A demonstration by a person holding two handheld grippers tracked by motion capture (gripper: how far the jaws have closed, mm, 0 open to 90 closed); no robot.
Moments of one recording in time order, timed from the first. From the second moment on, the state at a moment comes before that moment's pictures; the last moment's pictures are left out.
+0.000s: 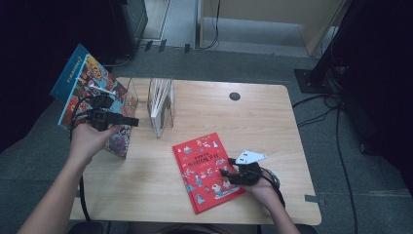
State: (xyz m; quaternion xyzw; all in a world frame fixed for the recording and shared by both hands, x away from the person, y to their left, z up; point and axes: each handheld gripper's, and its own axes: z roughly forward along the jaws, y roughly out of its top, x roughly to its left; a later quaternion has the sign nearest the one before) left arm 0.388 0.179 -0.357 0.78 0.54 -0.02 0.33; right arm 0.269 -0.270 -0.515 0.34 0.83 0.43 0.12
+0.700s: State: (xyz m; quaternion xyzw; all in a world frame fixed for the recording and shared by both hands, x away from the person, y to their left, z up) left arm 0.366 0.138 -0.404 0.80 0.50 -0.03 0.33; right arm 0.251 -0.281 -0.516 0.34 0.83 0.43 0.12
